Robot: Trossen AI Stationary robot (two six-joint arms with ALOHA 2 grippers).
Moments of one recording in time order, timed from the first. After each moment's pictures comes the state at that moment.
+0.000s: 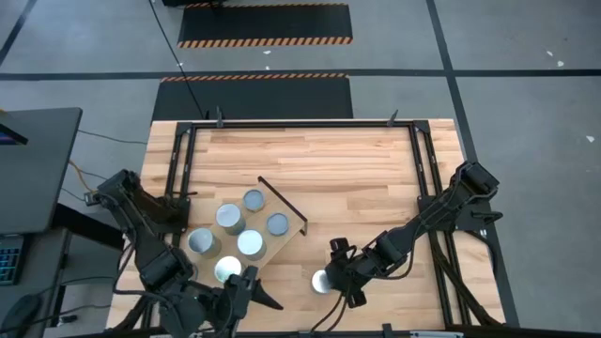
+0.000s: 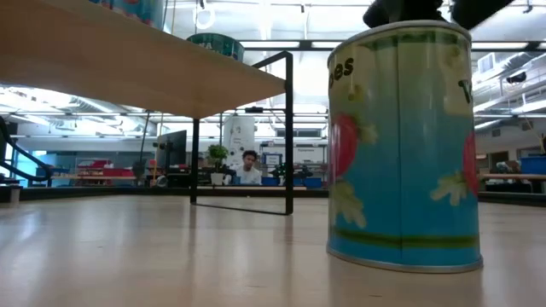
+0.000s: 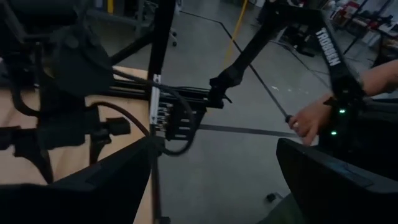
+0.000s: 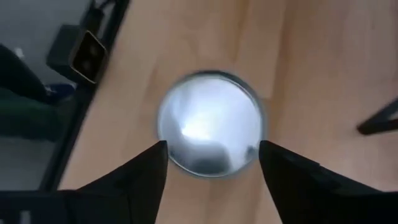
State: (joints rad) left arm -0.85 1.66 1.73 -0.37 -0.52 -0.53; right arm 0.60 1.75 1.24 -0.46 0.19 0.31
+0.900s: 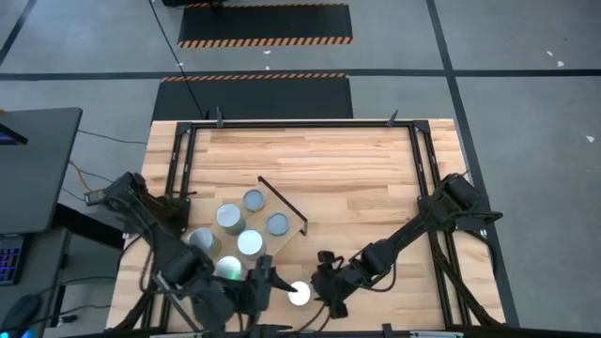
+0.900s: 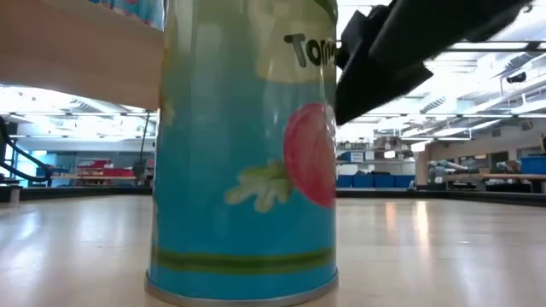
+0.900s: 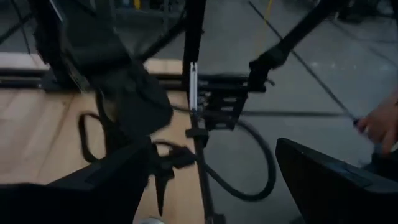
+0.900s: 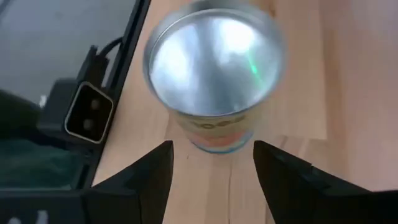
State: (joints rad) left arm -0.77 1.71 1.73 -0.43 -0.54 -0.41; right arm 0.59 1.93 1.24 -0.15 0.18 0.41
